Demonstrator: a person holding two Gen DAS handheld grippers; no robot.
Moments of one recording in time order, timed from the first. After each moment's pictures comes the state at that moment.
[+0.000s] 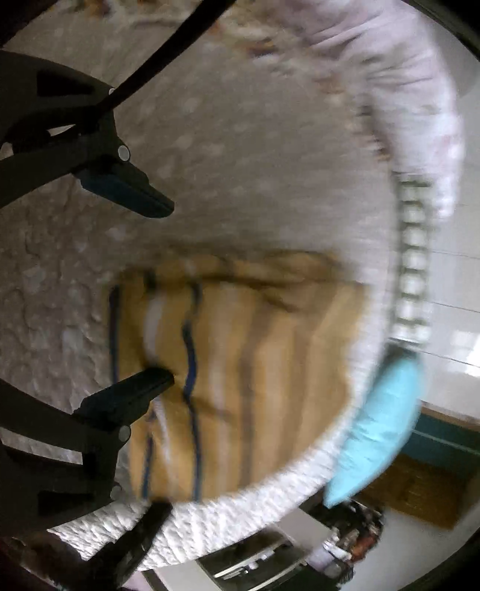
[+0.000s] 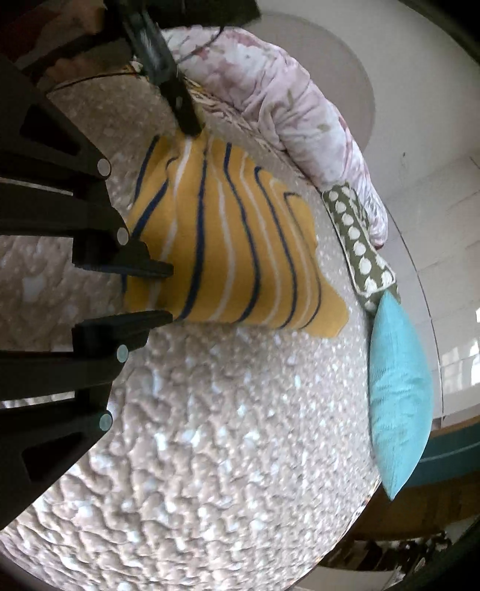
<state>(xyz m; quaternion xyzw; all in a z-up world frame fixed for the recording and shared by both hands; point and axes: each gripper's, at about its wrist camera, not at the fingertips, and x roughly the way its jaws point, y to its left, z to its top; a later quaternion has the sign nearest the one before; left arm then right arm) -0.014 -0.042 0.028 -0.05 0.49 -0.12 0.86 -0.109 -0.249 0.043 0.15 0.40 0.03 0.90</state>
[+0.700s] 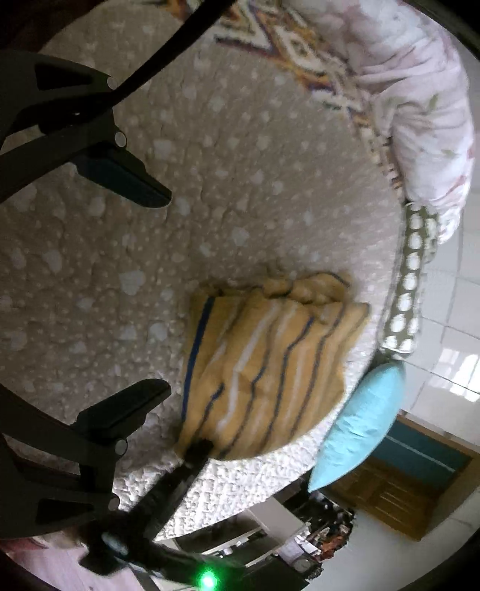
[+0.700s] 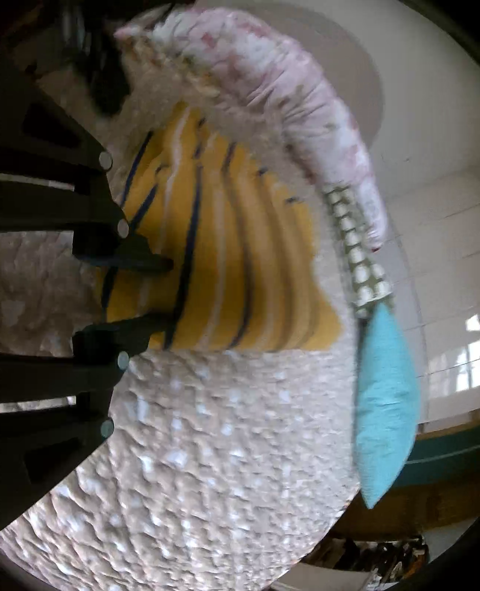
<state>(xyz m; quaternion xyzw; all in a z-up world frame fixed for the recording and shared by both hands) -0.095 -0.007 0.056 -0.09 0.45 -0.11 0.88 -0.099 -0.213 0.035 0.10 0.39 0.01 0.91</state>
